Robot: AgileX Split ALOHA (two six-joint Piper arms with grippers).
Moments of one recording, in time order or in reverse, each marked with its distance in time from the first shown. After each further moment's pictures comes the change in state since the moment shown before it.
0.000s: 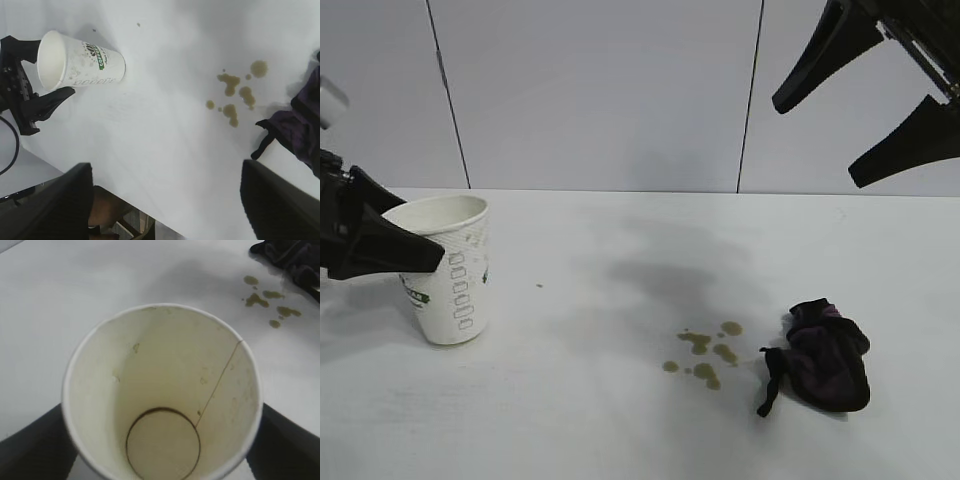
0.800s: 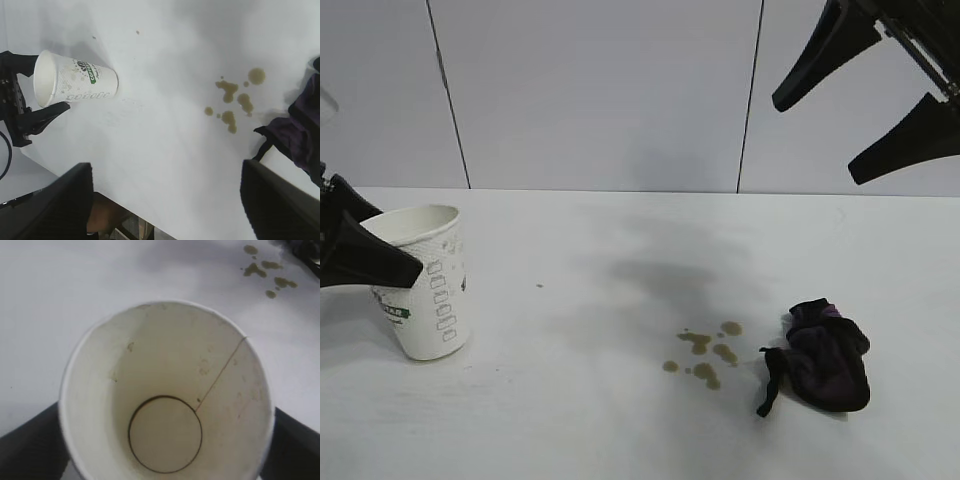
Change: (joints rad) left arm 0.003 -0.022 0.000 0.135 -0.039 -0.165; right arm 0.000 0.000 0.000 0.000 -0.016 0.000
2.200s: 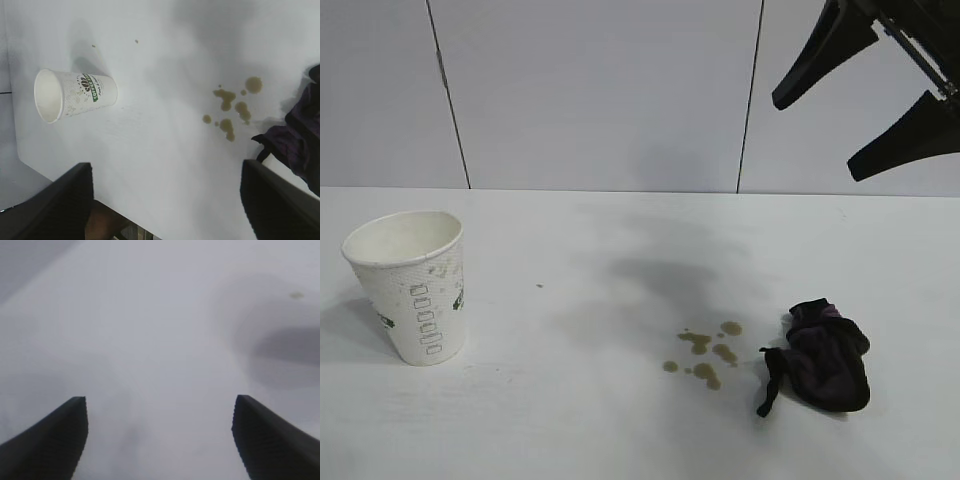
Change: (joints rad) left arm 0.121 -0.496 0.000 1.170 -0.638 -1.376; right arm 0.000 0.000 0.000 0.000 -0.026 0.000
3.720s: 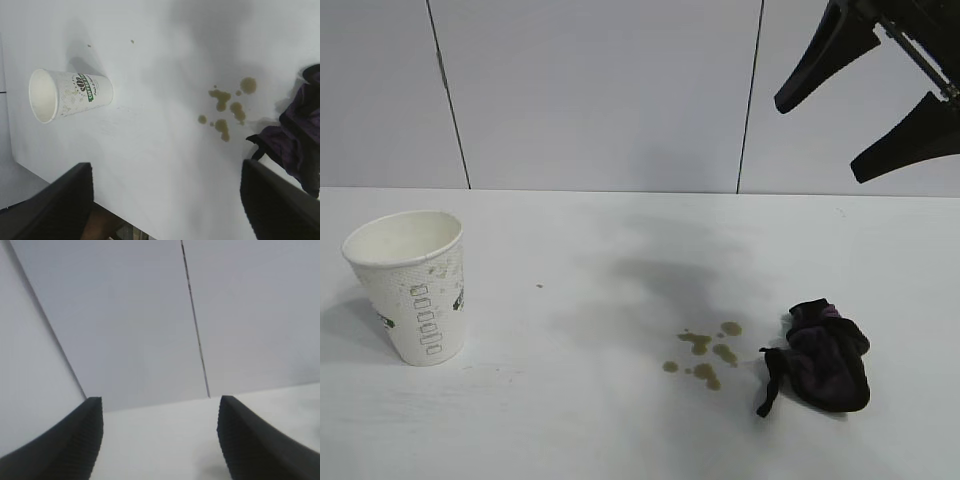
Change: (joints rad) left arm 0.016 -1.293 0.037 -0.198 0.809 -0.343; right arm 0.000 0.000 0.000 -0.022 -0.004 0.000
